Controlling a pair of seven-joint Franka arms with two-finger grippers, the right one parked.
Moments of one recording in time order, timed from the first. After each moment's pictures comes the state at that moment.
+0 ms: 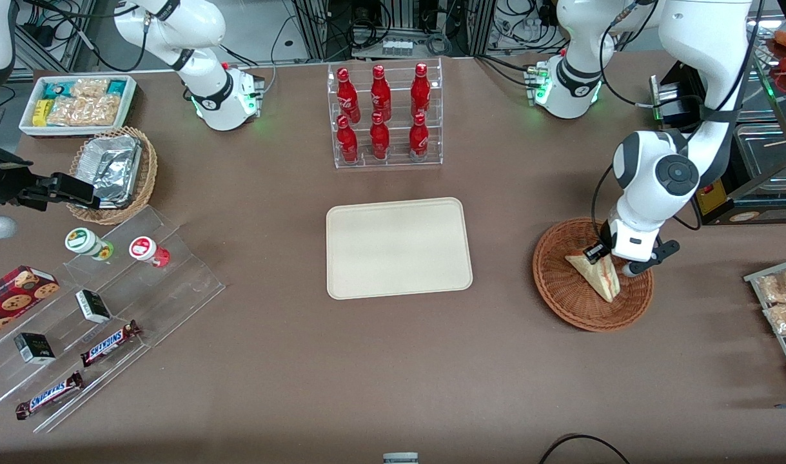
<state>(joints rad) -0.04 0.18 -0.05 -2.32 0.06 2.59 -0.62</state>
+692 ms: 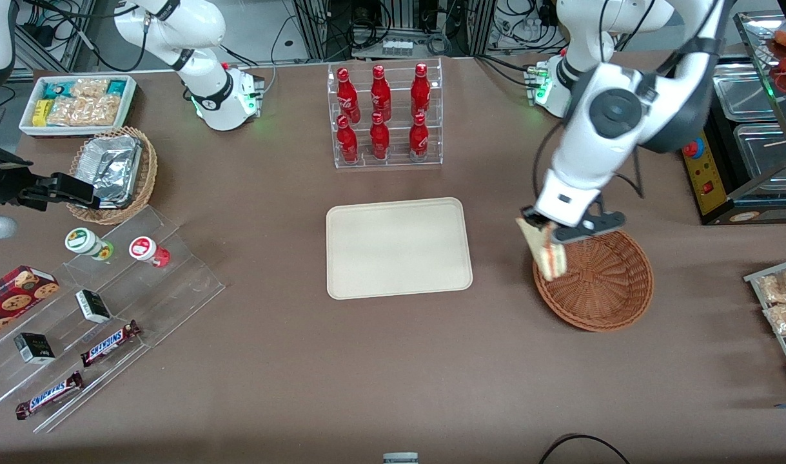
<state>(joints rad) -0.22 0.06 -0.27 -1.96 0.06 2.02 -0.69</state>
